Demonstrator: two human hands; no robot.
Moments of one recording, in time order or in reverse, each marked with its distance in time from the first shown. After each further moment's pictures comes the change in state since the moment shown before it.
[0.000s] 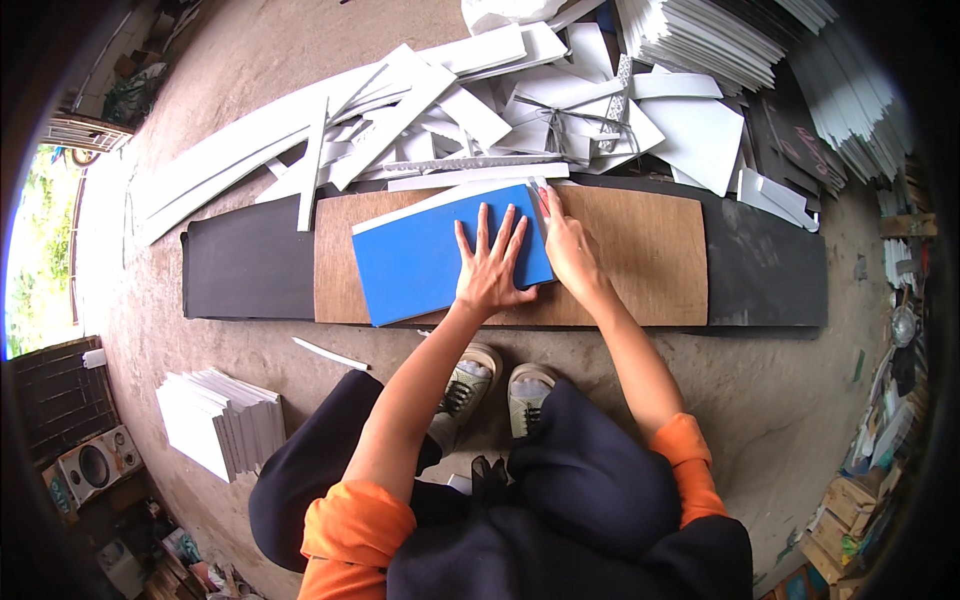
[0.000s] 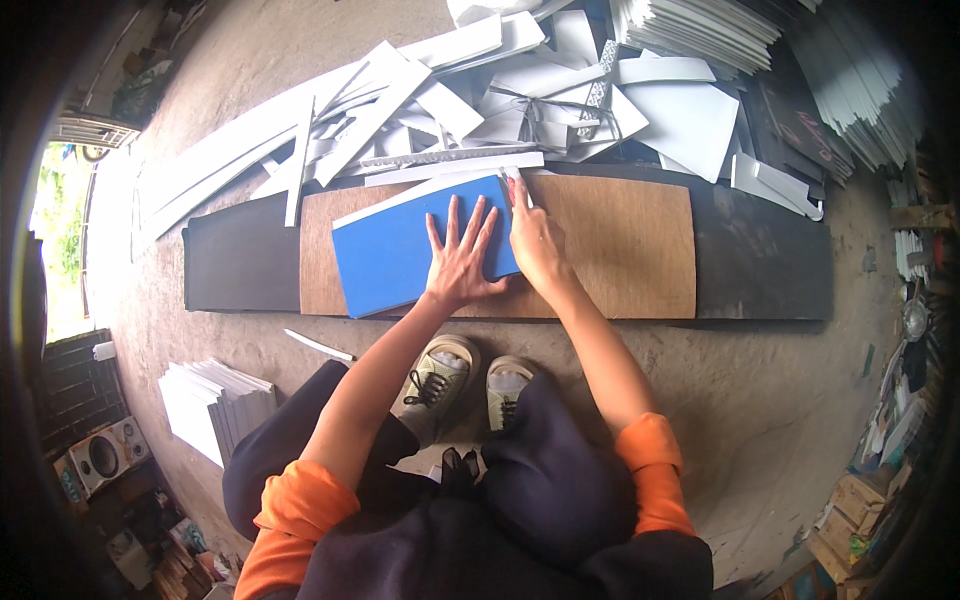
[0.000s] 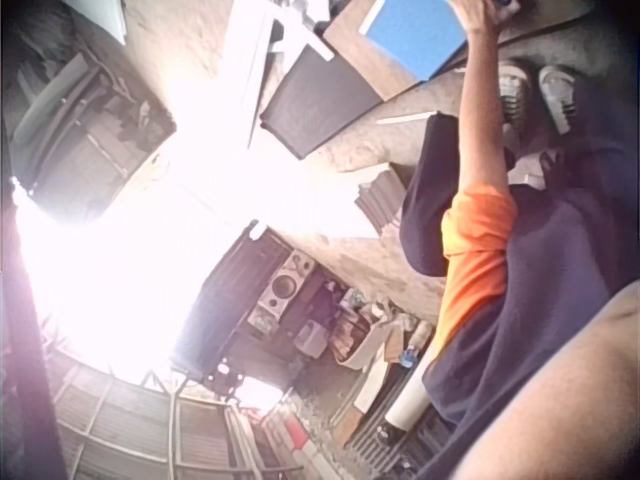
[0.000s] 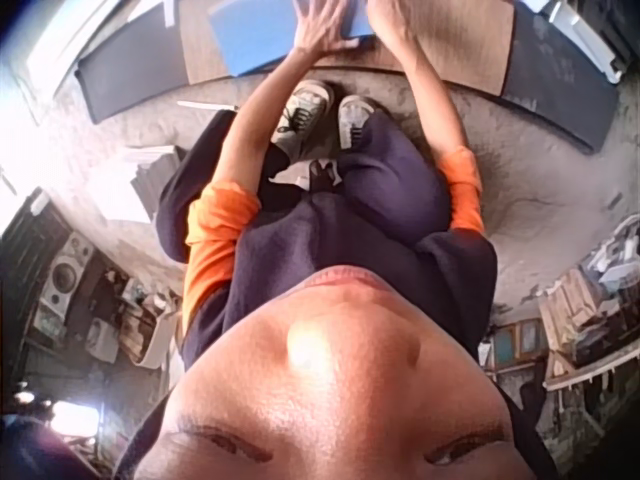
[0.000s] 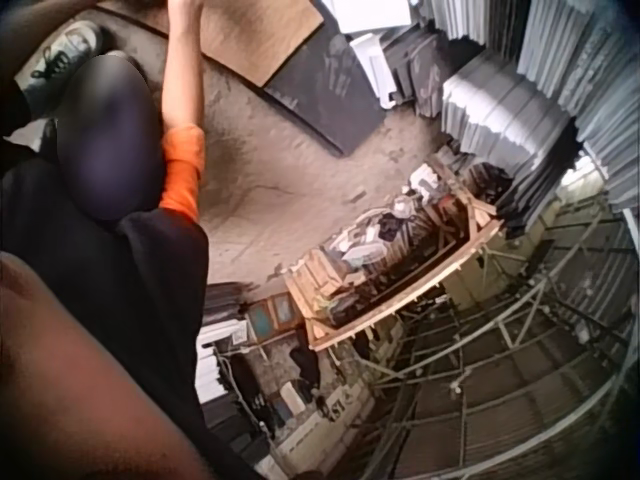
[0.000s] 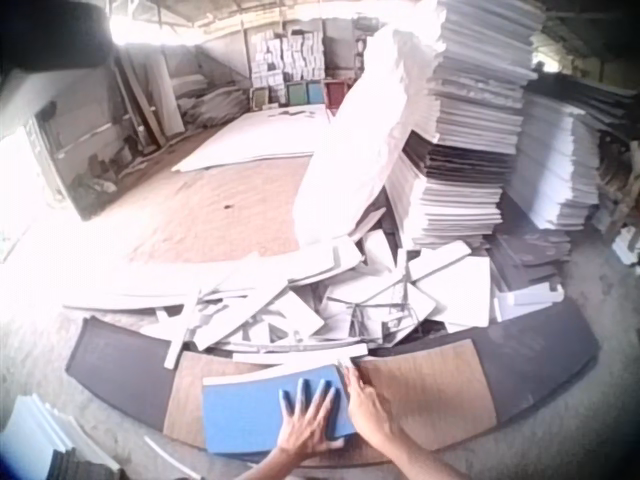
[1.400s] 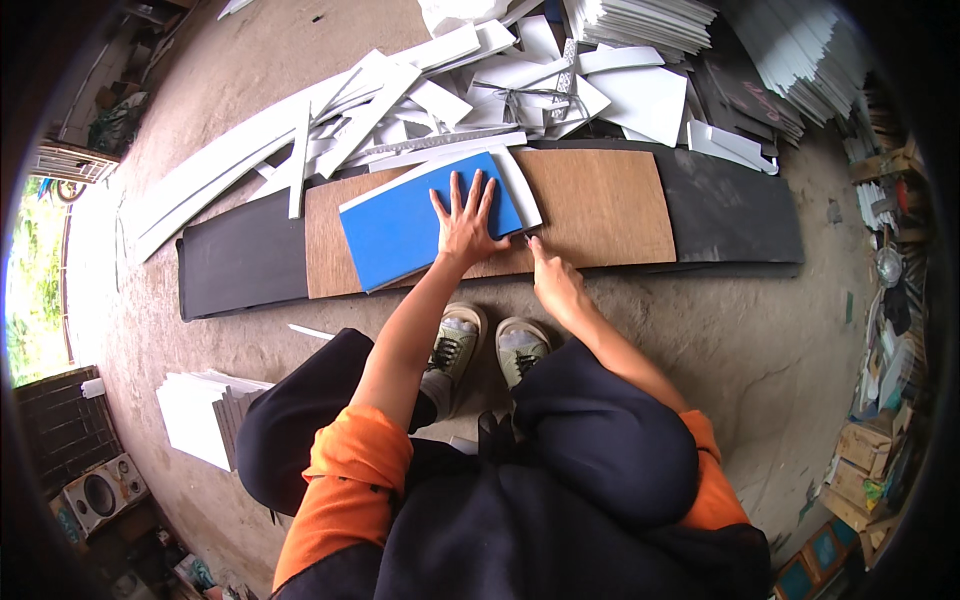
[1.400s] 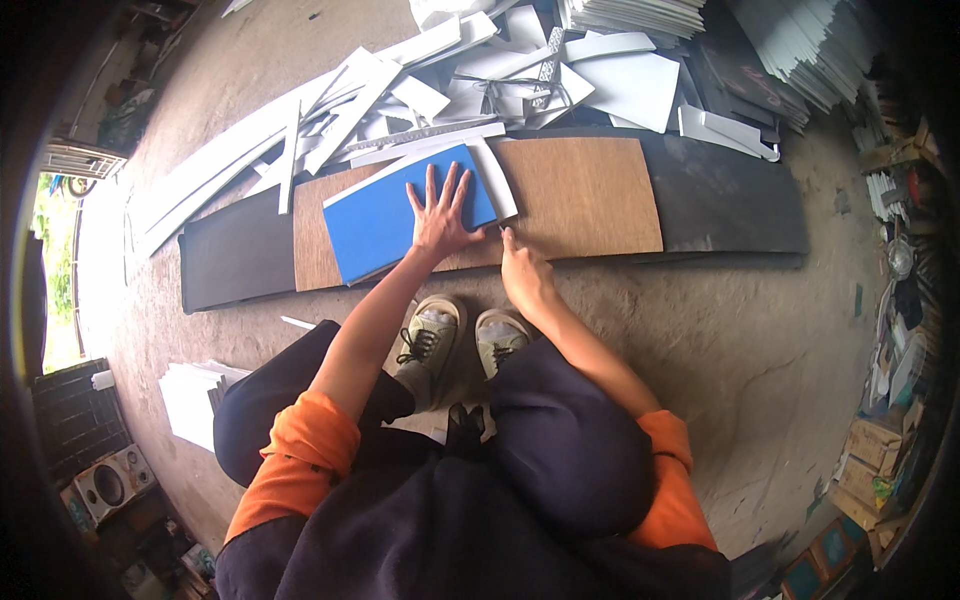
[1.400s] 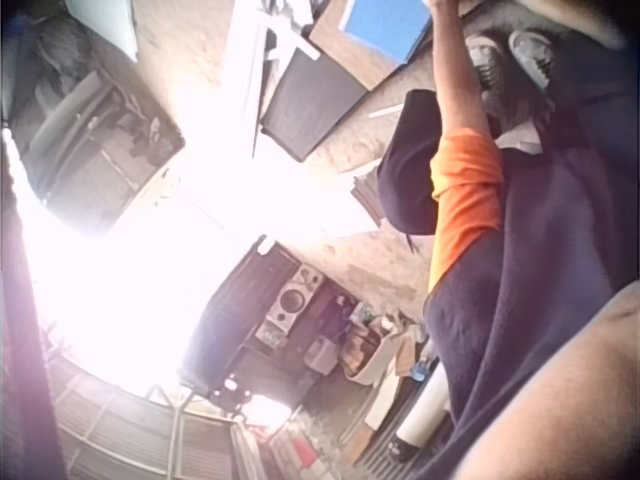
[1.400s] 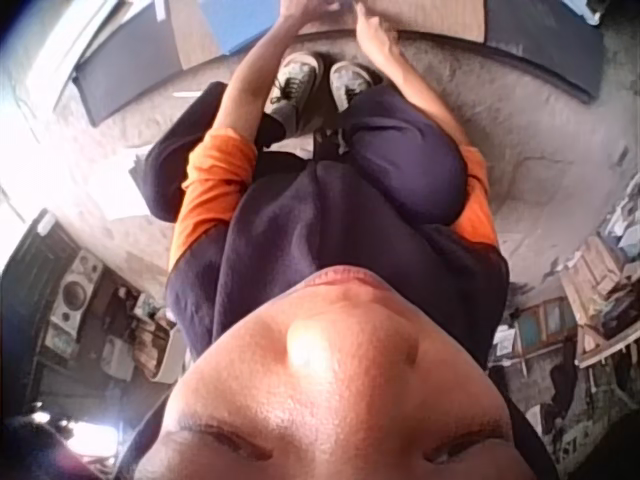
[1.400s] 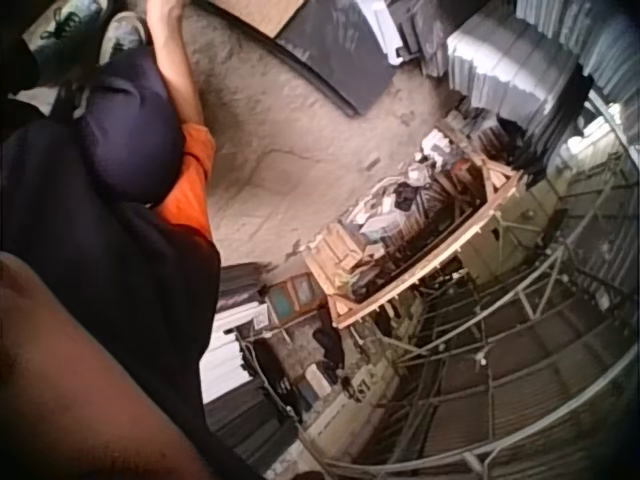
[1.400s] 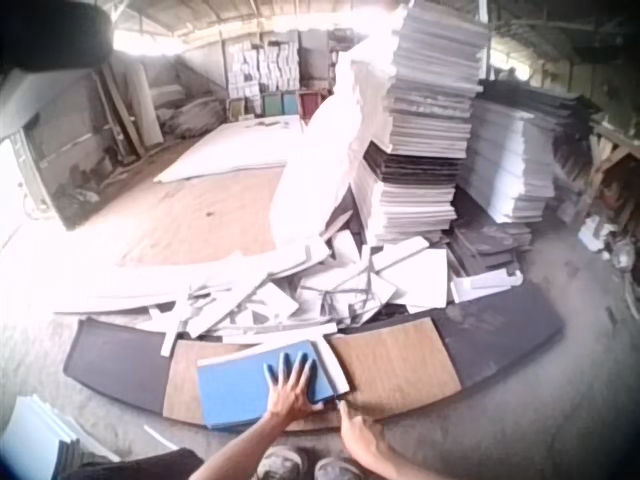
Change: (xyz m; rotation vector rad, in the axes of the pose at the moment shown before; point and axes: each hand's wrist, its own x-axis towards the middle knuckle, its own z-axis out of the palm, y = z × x) left_hand -0.006 0.011 0.007 0.064 0.129 0.016; right_hand -0.135 -0.001 -0.002 -0.205 -0.149 0.085
